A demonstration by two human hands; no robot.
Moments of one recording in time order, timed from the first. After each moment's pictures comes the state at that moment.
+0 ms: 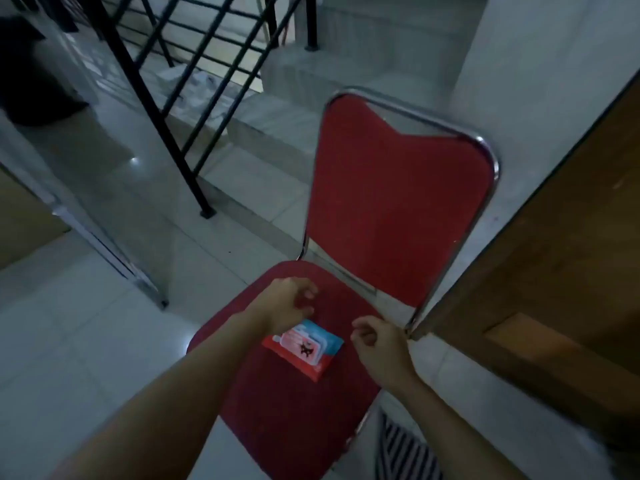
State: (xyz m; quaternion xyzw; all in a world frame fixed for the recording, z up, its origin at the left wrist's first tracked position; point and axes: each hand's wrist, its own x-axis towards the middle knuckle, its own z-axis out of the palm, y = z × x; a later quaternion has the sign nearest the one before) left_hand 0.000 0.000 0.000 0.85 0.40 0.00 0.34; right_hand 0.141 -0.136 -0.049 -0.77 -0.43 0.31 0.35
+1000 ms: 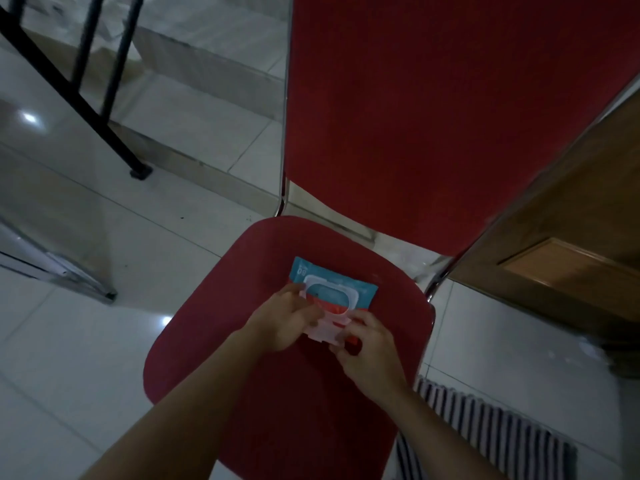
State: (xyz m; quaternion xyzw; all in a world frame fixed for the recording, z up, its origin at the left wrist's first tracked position) left_hand -0.009 0.046 -0.166 0.81 0.37 -0.12 0.45; right_hand 0.089 -0.097 -0.201 -0.81 -0.40 0.27 0.33
